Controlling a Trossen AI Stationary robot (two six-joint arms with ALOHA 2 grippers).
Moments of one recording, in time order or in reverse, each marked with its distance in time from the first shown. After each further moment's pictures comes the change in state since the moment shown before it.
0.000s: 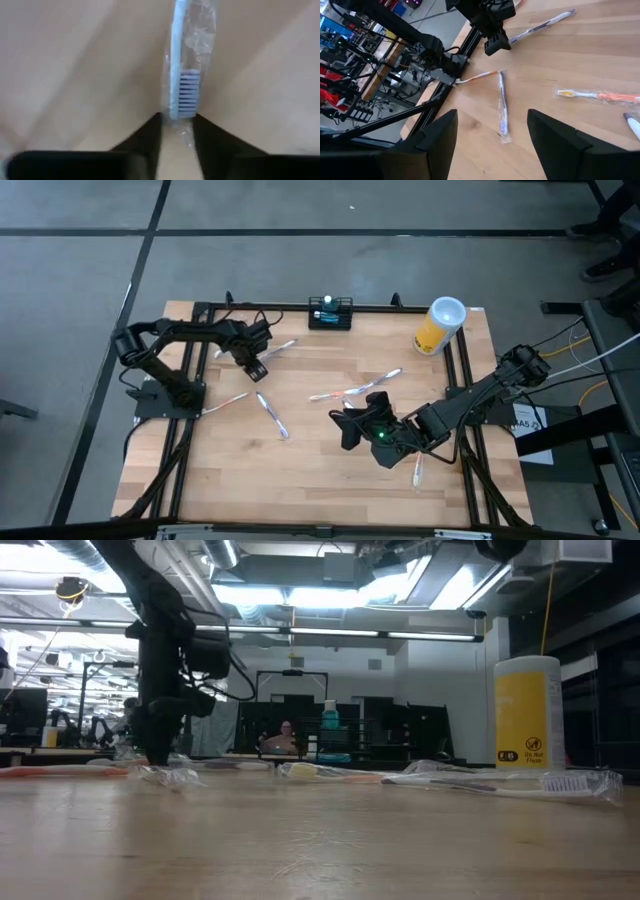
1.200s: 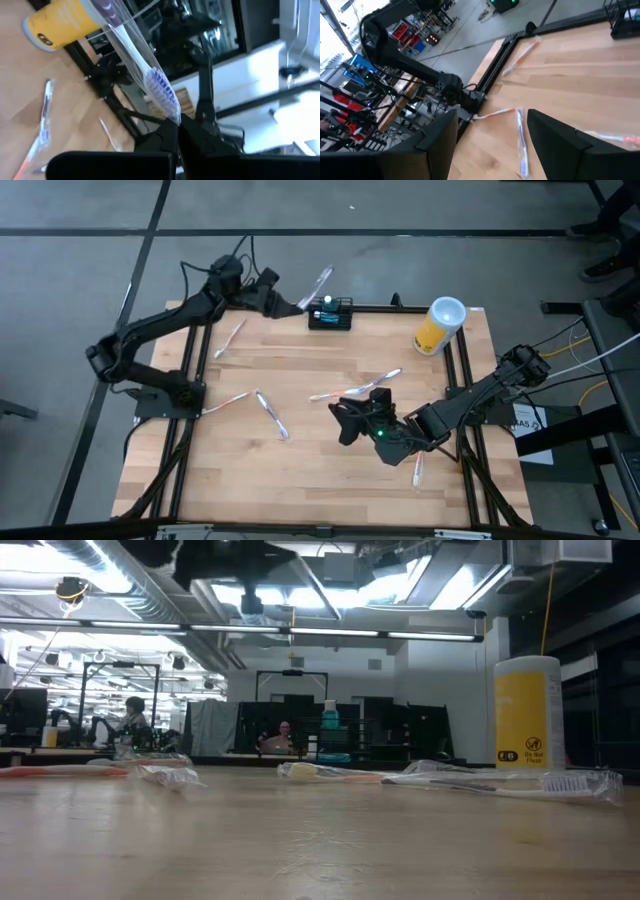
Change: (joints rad) left arm 0.125 -0.196 0.306 0.958 0.881 -0.990; right arm 0.000 0.000 0.000 0.206 0.182 -0.169
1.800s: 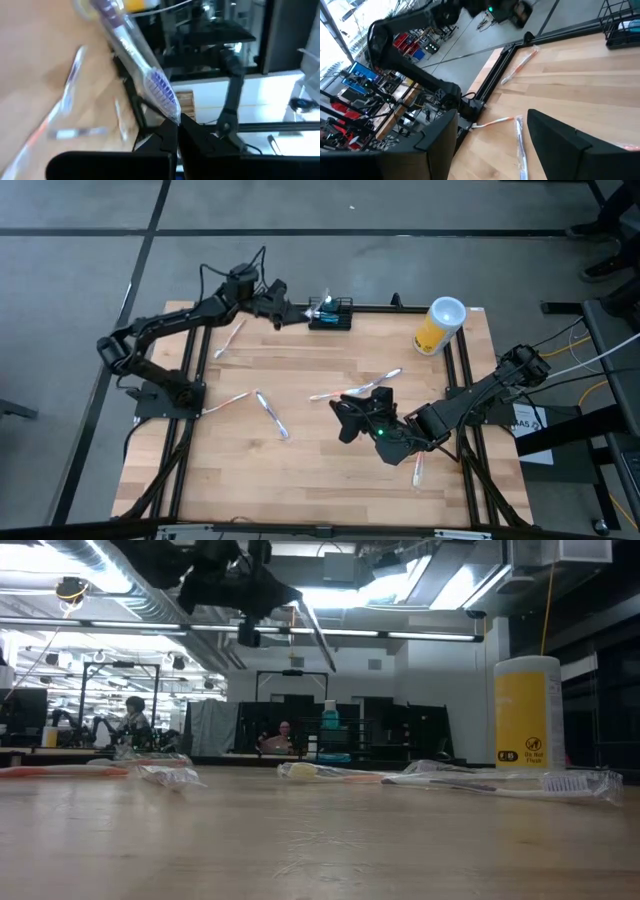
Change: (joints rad) left arm -0.012 0.063 -0.081 -0.033 -0.034 -0.115; right arm 0.001 0.000 0.000 0.013 0.049 -0.006
